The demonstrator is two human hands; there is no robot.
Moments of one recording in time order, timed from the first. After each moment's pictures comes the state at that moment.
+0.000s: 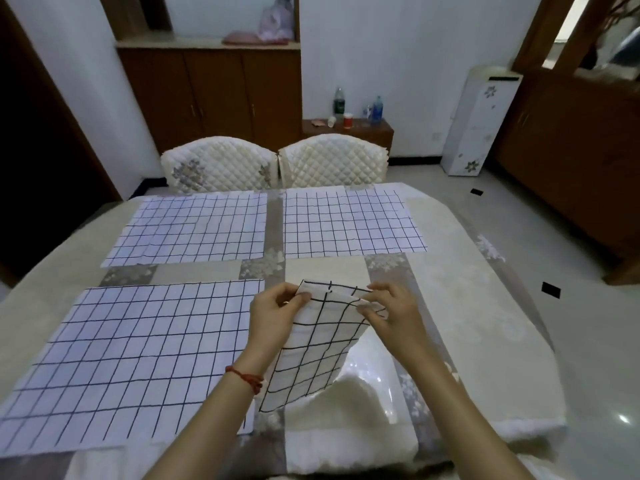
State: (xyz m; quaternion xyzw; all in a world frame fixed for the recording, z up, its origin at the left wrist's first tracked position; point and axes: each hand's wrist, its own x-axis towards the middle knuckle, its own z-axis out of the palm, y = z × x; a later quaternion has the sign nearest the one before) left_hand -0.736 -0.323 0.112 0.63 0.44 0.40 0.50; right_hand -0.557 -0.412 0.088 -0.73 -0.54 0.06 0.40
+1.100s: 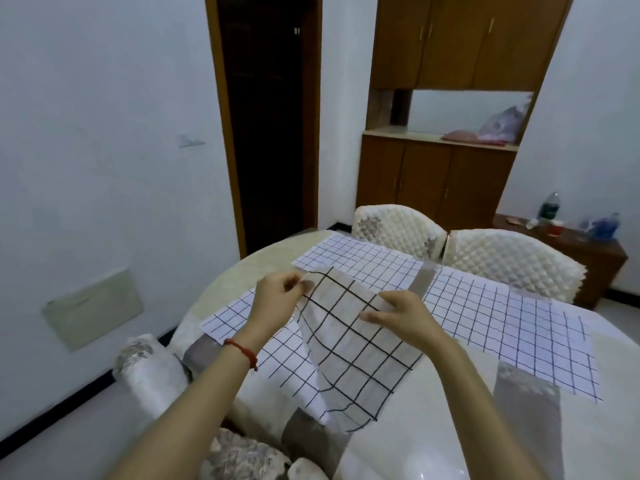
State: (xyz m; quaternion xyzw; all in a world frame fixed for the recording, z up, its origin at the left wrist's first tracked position) left_hand -0.863 -0.410 0.224 0.58 0.61 0.50 0.21; right_hand -0.646 -0.366 0.211 -0.47 -0.76 0.32 0.30
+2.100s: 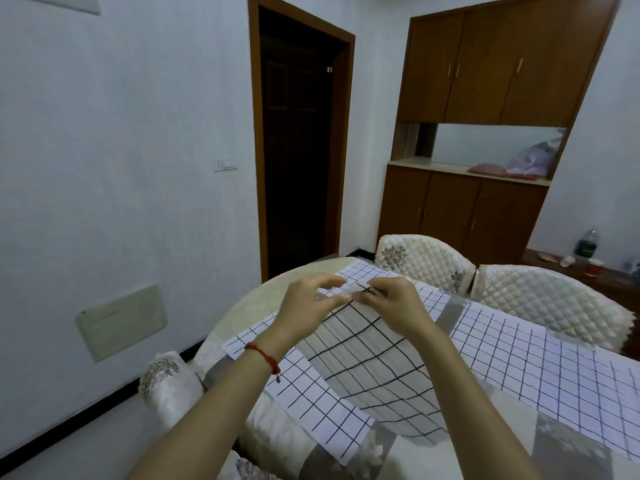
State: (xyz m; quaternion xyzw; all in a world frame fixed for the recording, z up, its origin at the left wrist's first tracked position) left_hand -0.873 -0.408 0.257 0.64 0.59 0.47 0.13; right_hand -0.716 -0.347 0.259 -0.37 -0.80 0.27 0.39
